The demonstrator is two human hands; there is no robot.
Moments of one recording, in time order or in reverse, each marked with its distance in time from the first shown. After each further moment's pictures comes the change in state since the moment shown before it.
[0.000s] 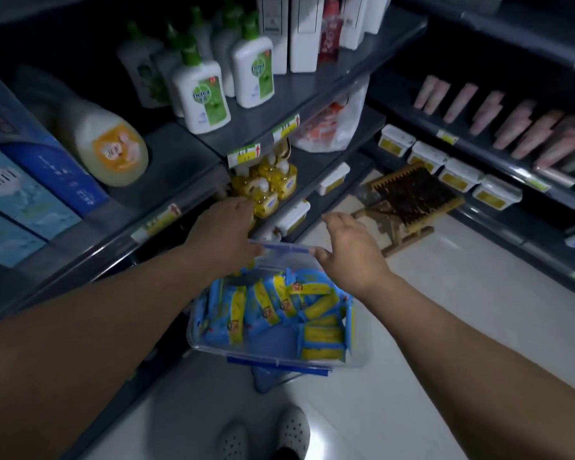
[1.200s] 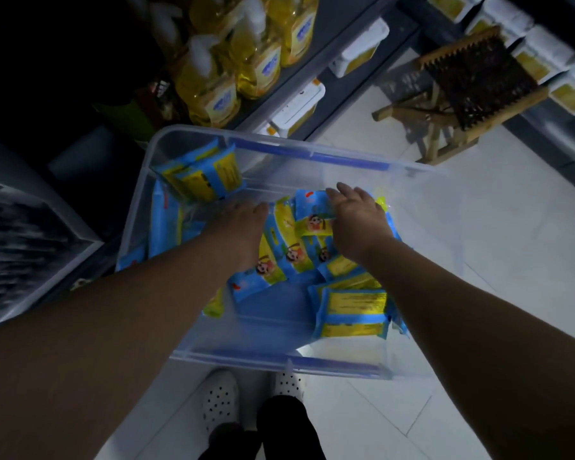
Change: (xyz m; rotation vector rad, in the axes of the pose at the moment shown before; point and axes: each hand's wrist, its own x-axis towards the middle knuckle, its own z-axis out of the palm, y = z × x) left_hand 0.104 -0.082 0.319 0.215 -0.426 0.079; right_hand 0.101 0.110 0.277 -0.195 -0.367 0.182
